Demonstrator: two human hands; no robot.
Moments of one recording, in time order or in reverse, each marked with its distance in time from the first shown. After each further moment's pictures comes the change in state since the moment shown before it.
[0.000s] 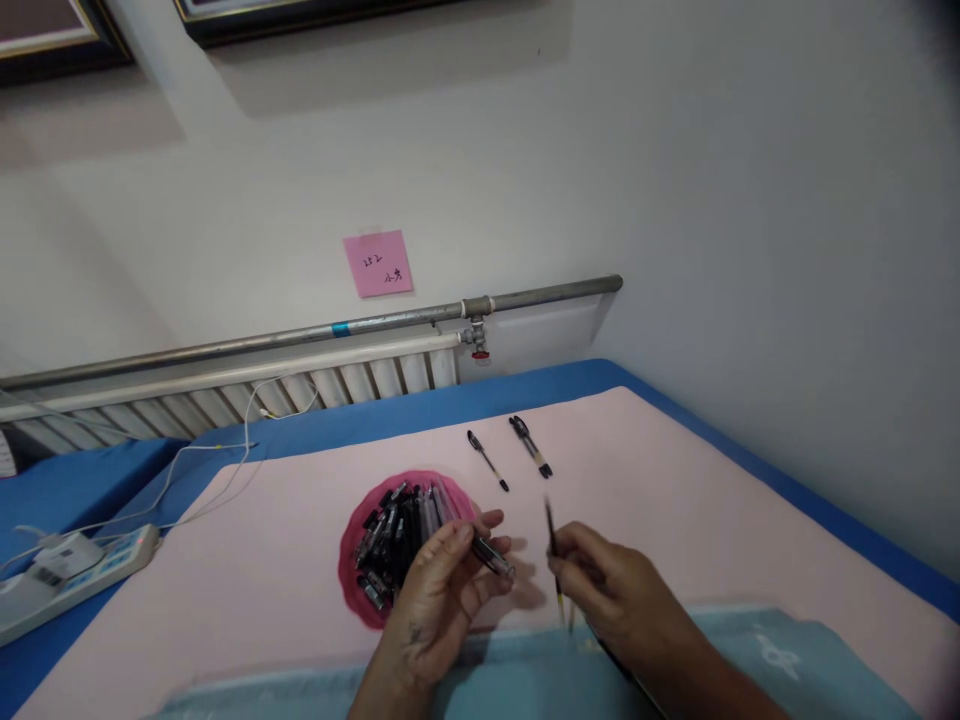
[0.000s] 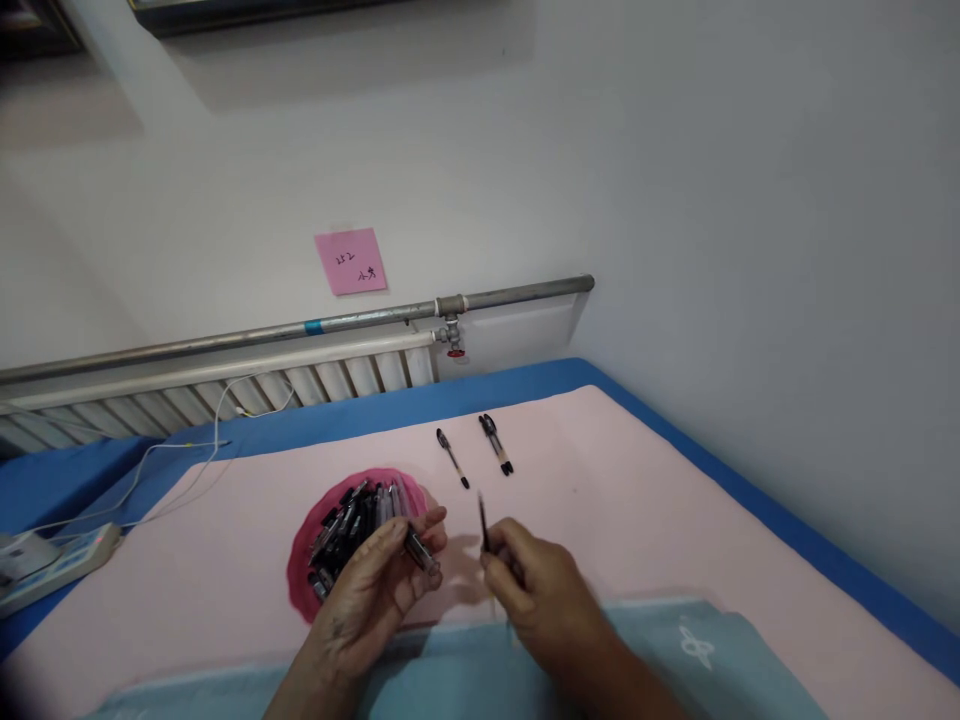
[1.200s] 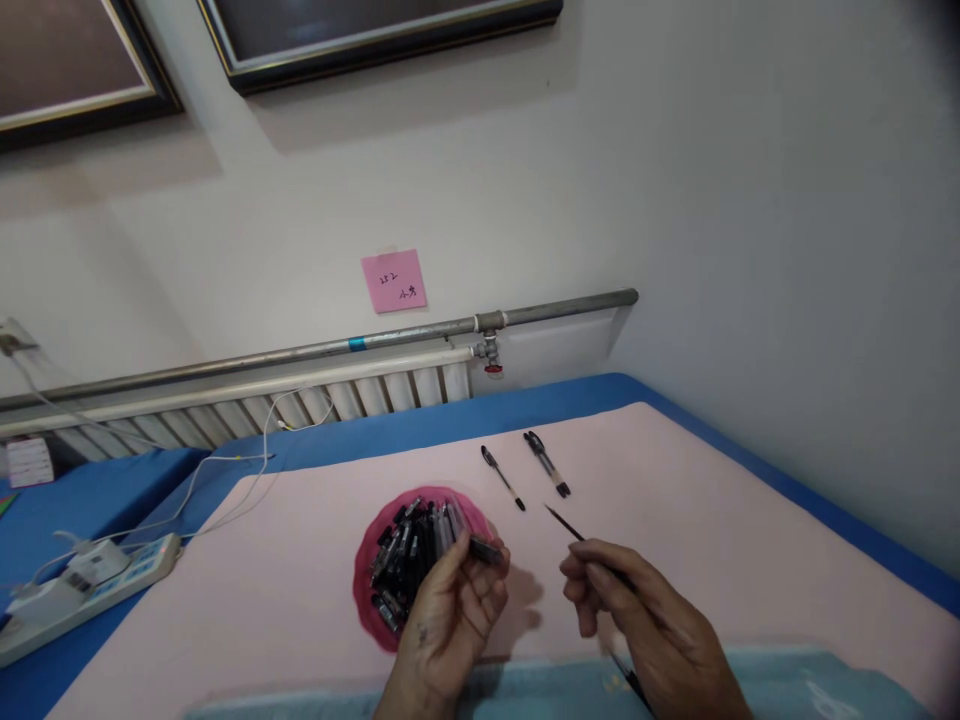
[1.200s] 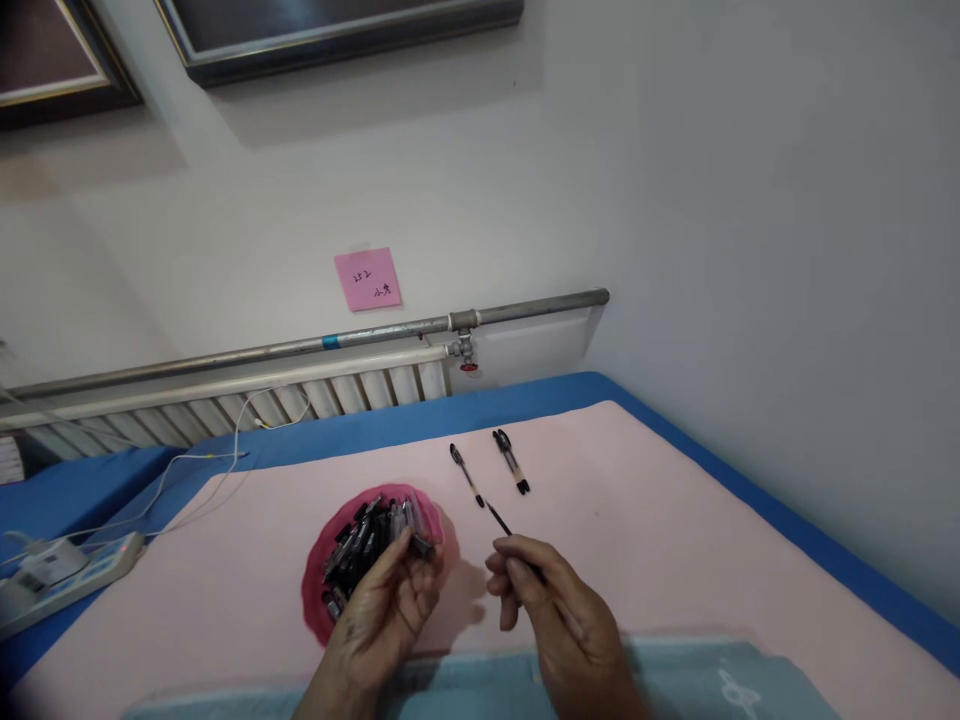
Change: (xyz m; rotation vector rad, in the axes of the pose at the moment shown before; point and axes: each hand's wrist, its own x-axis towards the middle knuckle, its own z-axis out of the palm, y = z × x) left_hand 0.011 0.005 -0.002 -0.322 0.214 -0.125; right_hand -0.008 -0.004 0.017 0.414 0.259 -0.110
